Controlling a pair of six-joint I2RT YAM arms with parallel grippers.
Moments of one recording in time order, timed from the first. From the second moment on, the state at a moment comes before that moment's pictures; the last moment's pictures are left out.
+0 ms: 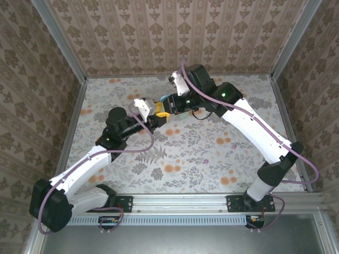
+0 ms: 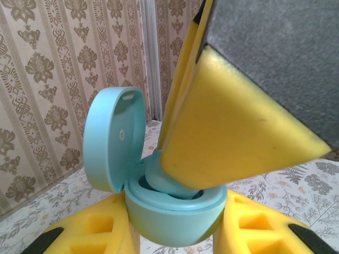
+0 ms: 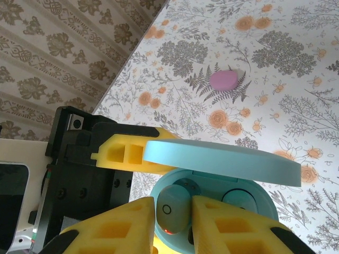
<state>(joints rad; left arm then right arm) -0.60 1.09 0.74 0.36 0.52 0.04 0.72 1.65 1.93 -0.98 -0.25 0.39</state>
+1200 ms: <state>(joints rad) -0.61 1.09 0.74 0.37 0.58 0.04 0.57 1.37 1.69 -0.69 -0.24 0.50</state>
